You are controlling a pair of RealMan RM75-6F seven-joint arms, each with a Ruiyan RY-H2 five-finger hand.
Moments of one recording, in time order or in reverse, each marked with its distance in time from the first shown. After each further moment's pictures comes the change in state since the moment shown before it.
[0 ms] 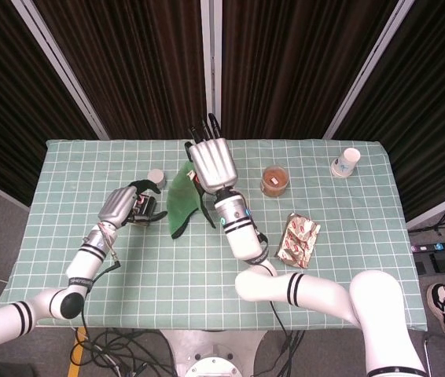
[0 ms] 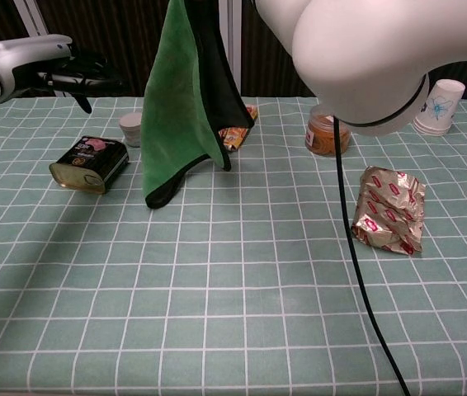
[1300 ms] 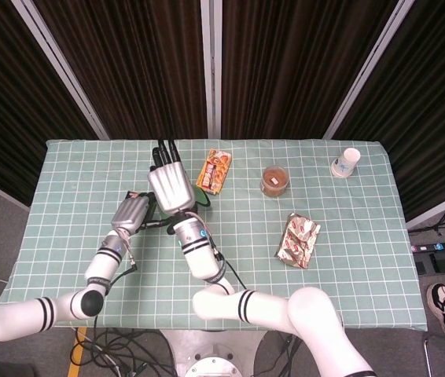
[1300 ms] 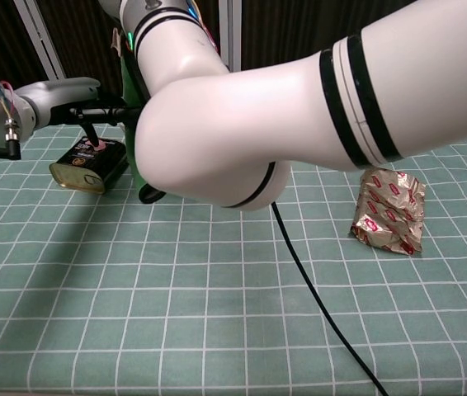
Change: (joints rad) left arm -0.123 -0.085 0.071 0.000 -0.343 0.047 0.345; right arm 0.230 -0.297 0.016 0.325 0.059 0.024 -0.242
